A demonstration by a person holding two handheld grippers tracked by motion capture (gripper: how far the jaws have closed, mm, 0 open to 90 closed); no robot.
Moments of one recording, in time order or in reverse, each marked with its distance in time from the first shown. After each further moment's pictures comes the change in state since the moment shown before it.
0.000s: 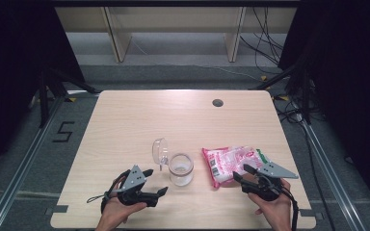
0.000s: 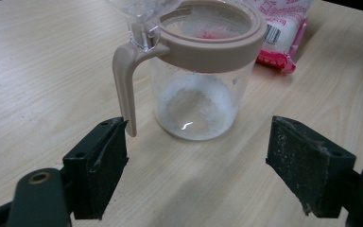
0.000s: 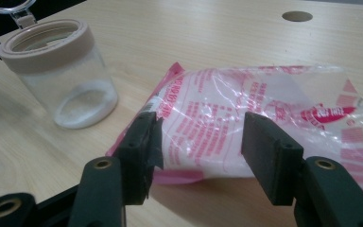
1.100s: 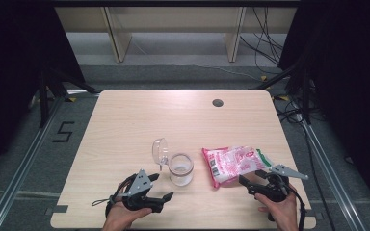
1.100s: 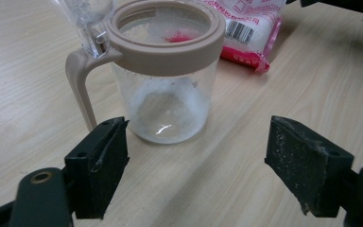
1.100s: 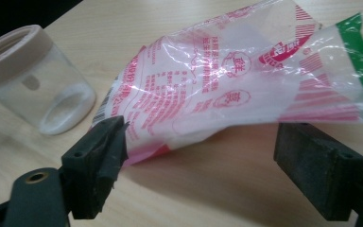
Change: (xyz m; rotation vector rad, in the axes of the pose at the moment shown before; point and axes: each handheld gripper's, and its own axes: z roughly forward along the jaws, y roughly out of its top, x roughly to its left) left arm -0.018 0.003 0.003 0.009 -0.040 0.030; right arm -0.029 -0.020 0.001 0.040 -0.007 0.218
